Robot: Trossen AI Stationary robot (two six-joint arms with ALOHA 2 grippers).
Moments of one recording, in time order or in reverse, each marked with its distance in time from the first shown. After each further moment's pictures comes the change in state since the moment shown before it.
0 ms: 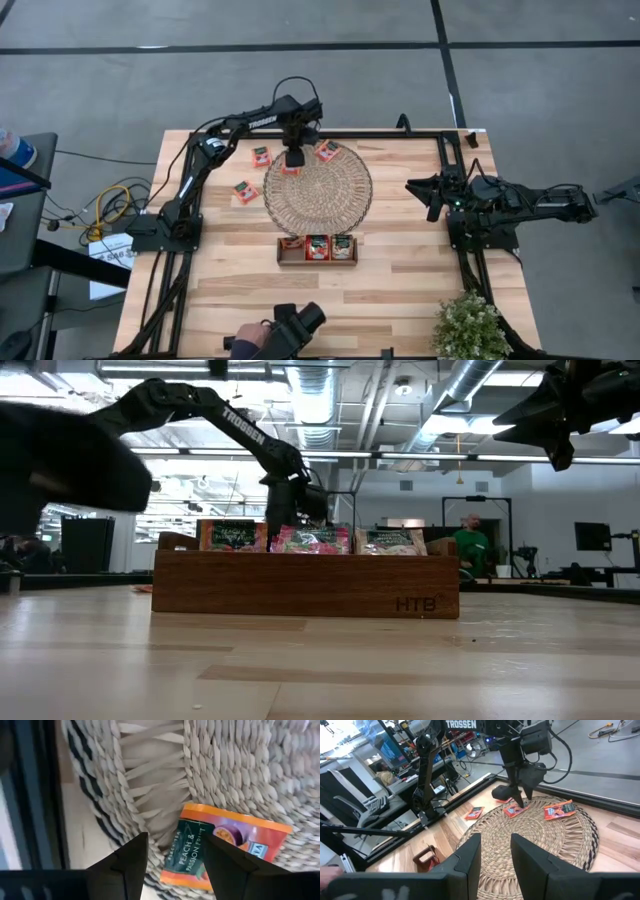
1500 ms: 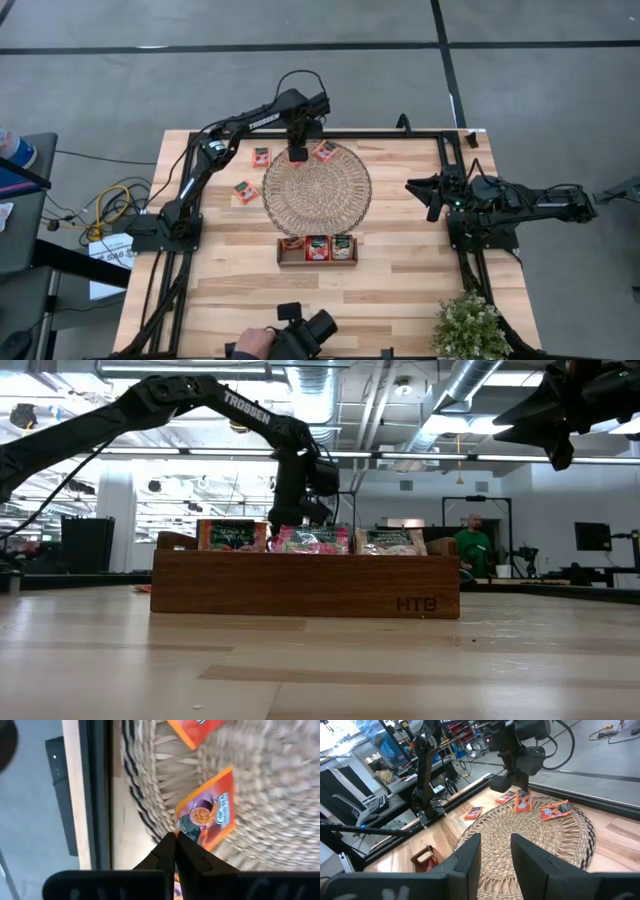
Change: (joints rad) left arm -0.055 0.006 0.189 -0.143 -0.159 -0.064; right arm 0.000 0.000 0.000 0.000 0.000 -0.013
